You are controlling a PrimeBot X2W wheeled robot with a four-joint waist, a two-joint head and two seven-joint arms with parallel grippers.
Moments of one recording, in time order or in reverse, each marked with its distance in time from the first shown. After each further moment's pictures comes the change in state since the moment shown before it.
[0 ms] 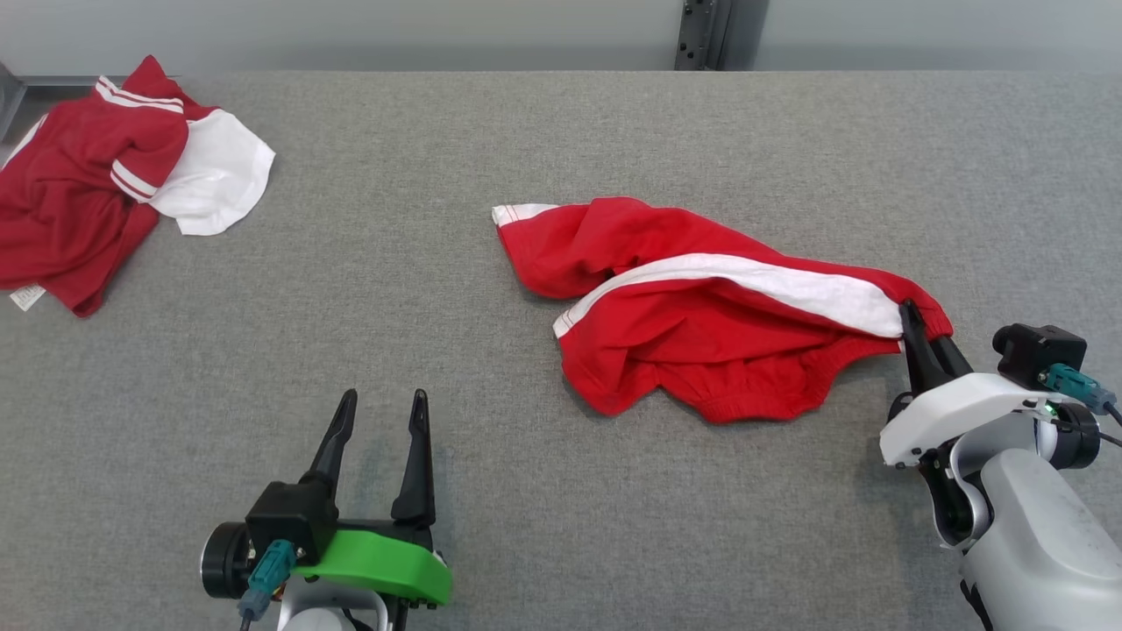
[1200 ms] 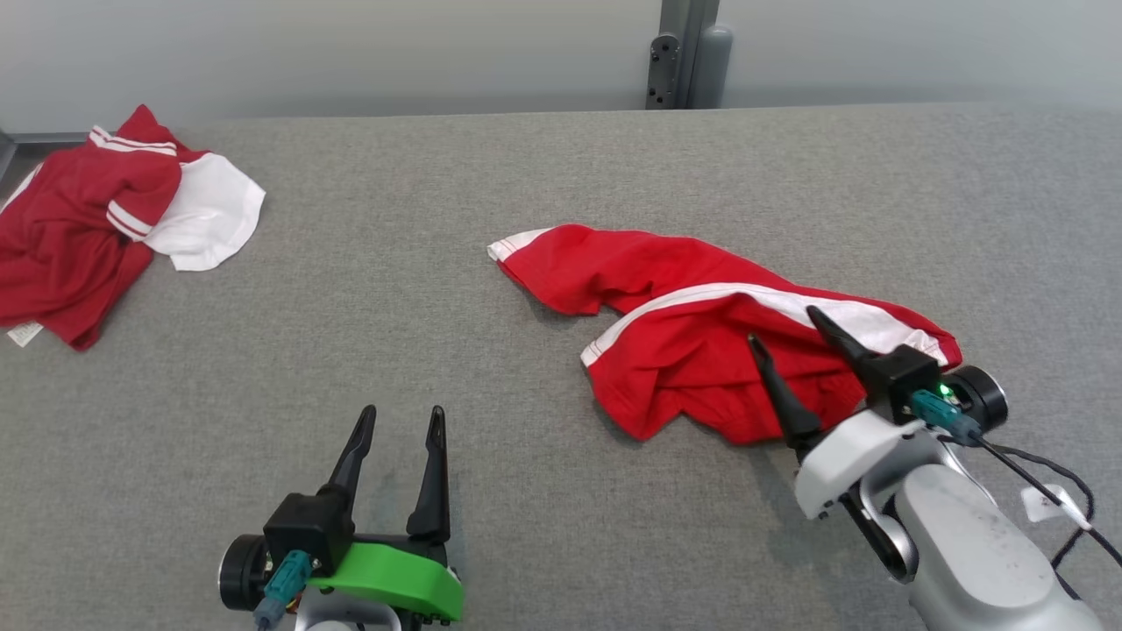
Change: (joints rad) left arm 0.015 -0.001 -0.030 0.014 -0.015 0.001 0.000; right arm 0.062 -0.031 0.255 -0.206 -0.197 0.000 0.000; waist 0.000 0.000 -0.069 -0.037
